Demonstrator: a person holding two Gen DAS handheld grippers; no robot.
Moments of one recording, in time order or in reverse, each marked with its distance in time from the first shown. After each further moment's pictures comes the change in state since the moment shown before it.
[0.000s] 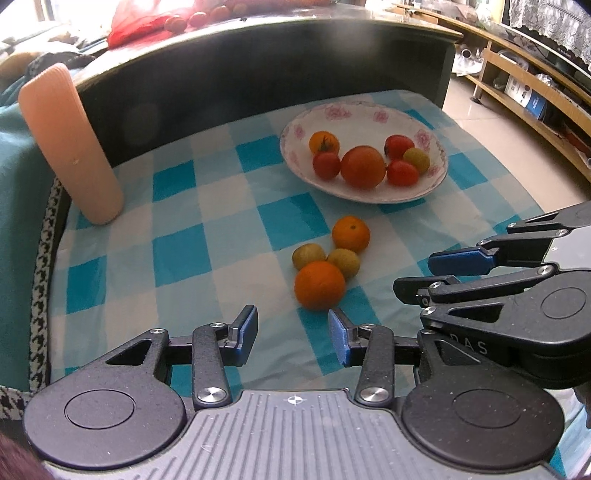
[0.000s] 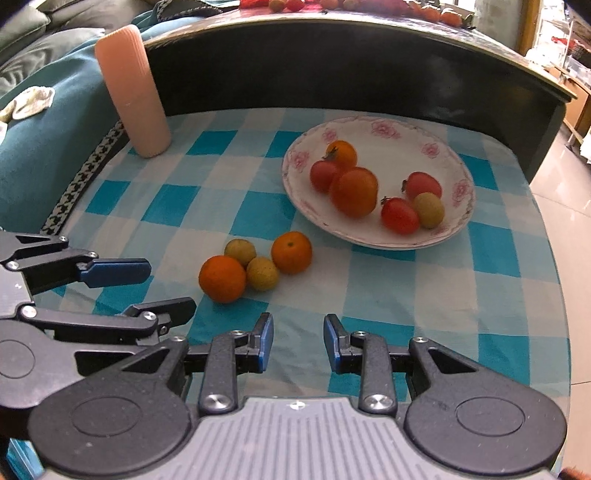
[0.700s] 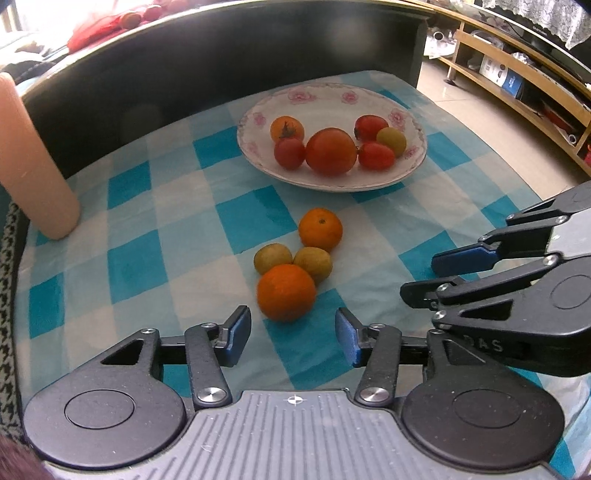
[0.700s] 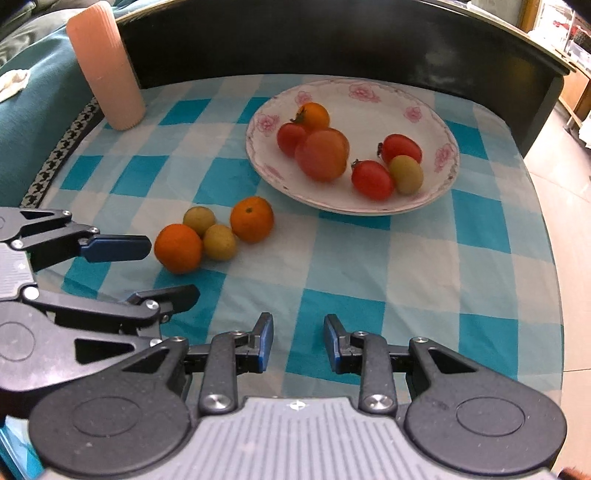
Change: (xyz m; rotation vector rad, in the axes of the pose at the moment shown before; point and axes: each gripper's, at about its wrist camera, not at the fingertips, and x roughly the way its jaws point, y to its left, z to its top) left arm 0.027 -0.015 0.005 0.077 0.013 -0.065; right arm 0.015 -0.027 -0.005 0.006 0.088 -0.015
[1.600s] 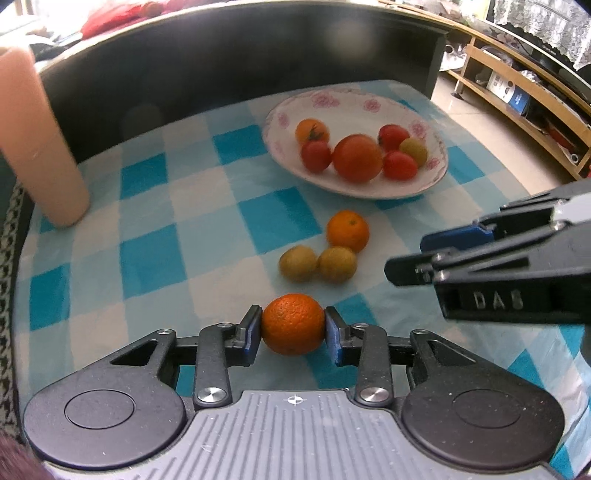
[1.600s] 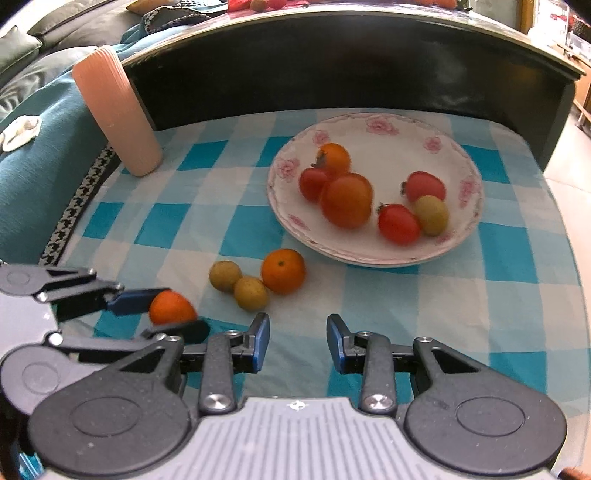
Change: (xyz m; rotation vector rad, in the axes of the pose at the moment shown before) left arm 0.000 0.025 -0.004 -0.058 -0.006 -0.025; right arm 0.000 0.004 0.022 0.058 -0.080 0.099
